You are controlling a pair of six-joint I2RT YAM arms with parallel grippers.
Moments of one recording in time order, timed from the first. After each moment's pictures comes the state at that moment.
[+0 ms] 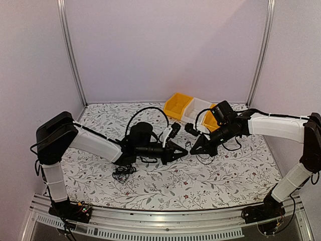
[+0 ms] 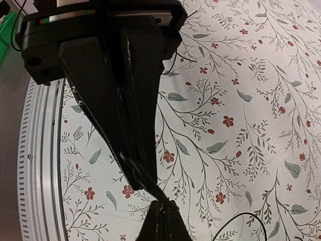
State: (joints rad) left arm -0.96 1.92 0.97 0.69 0.49 -0.31; right arm 0.64 1.56 1.06 -0.50 -0.63 -0.52
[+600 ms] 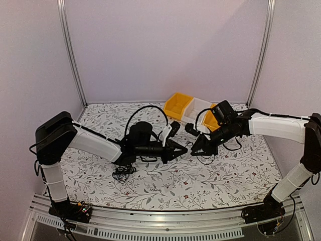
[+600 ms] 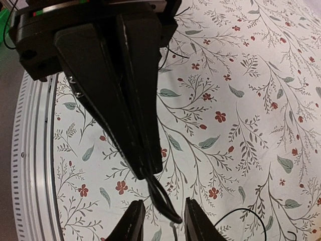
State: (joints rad) left arm -0.96 1.91 0.97 0.69 0.43 -0.26; right arm 0.64 1.55 1.06 -0.50 -0.60 -0.52
